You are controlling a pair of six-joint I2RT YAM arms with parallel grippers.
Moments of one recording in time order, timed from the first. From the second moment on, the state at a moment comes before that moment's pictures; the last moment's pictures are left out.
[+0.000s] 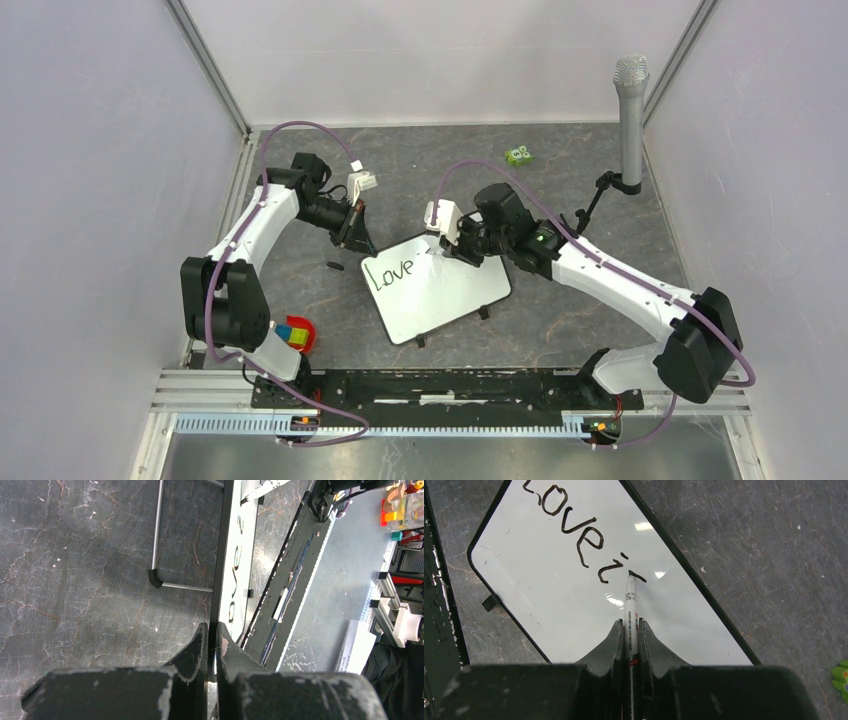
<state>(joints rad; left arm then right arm) -0.14 1.59 1.29 -1.12 0.92 0.57 0.77 1.36 1.07 -0.37 -0.32 -0.50</state>
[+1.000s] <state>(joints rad) -0.14 1.59 1.29 -1.12 0.92 0.57 0.73 1.30 1.00 -0.39 -0.33 -0.54</state>
